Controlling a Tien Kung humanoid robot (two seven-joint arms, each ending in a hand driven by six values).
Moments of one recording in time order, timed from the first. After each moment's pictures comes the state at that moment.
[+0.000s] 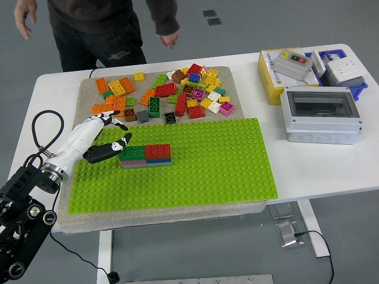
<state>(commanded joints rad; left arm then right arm) -0.19 0.26 -1.23 -1.39 2.01 0.02 -0.12 0.12 -0.08 1.24 0.18 -0.91 -0.11 -0.20</state>
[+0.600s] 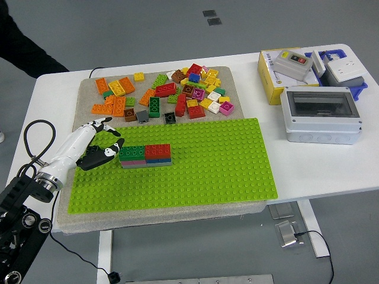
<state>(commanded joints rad) -0.13 0.25 -1.28 -1.39 2.00 0.02 -0.12 0.09 -0.06 1.19 0.18 -0.91 -0.10 -0.20</state>
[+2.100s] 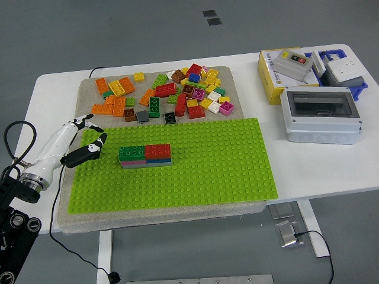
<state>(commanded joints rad) -0.10 0.22 -1.38 -1.39 2.01 0.01 -0.12 0.10 -0.07 1.21 0.18 -0.87 -0.12 -0.19</state>
